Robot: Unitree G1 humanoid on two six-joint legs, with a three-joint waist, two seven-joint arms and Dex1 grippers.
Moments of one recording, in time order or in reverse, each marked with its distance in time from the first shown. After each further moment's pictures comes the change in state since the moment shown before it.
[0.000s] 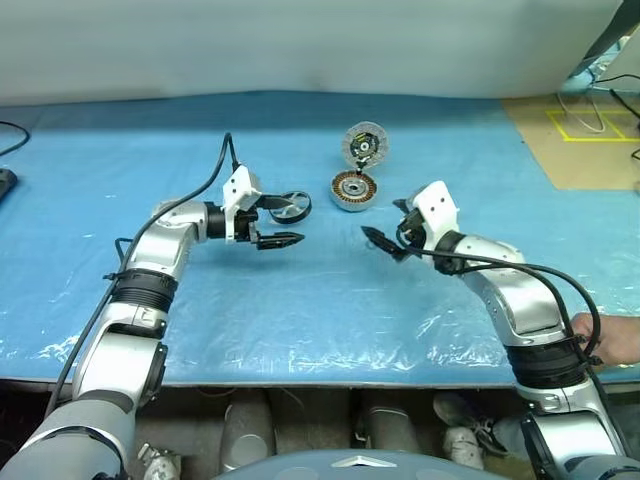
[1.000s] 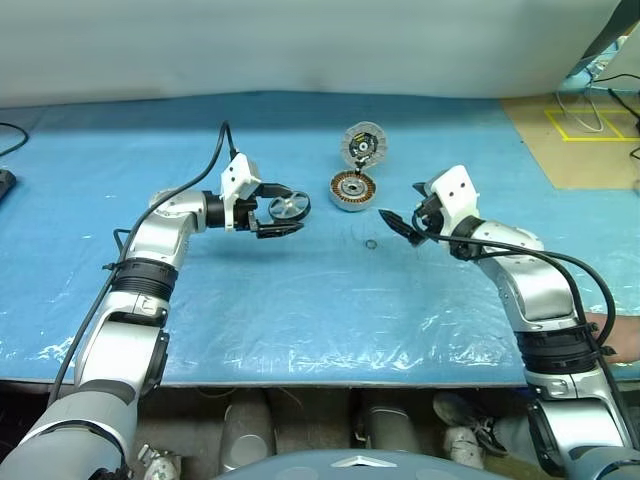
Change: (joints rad) left arm -0.048 0.000 0.011 0.051 0.018 -0.033 0.007; right arm -0.054 -0.010 -0.037 0.054 -0.031 -0.062 0.019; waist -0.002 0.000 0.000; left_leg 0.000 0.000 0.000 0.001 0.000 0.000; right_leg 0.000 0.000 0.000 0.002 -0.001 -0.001
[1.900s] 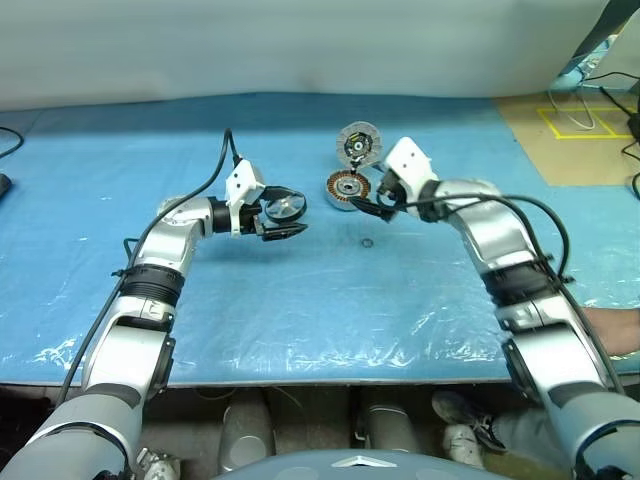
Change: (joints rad) left arm 0.024 -0.035 0.001 0.029 0.014 -0.067 0.070; right arm -0.436 0.056 0.222 0.527 -0.151 -0.182 0.217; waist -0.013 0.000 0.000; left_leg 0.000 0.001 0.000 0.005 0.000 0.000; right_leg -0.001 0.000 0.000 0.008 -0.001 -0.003
